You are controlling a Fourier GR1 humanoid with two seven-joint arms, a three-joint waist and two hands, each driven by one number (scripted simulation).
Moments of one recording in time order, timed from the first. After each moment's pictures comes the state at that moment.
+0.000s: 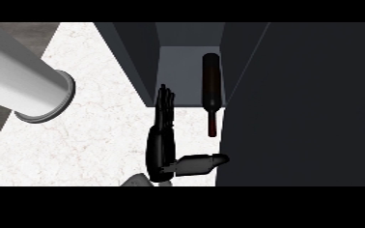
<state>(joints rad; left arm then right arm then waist) -0.27 0.05 -0.77 -1.38 0.62 0.83 -0.67 -0.06 -0.07 0.02 -2.43 -0.18 0.16 0.58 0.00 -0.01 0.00</state>
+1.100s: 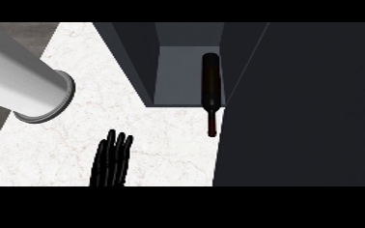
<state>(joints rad) 0.12 0.42 -0.87 -1.98 0.49 0.77 -0.58 0.00 -0.09 0.09 -2.42 -0.21 0.29 0.60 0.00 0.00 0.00</state>
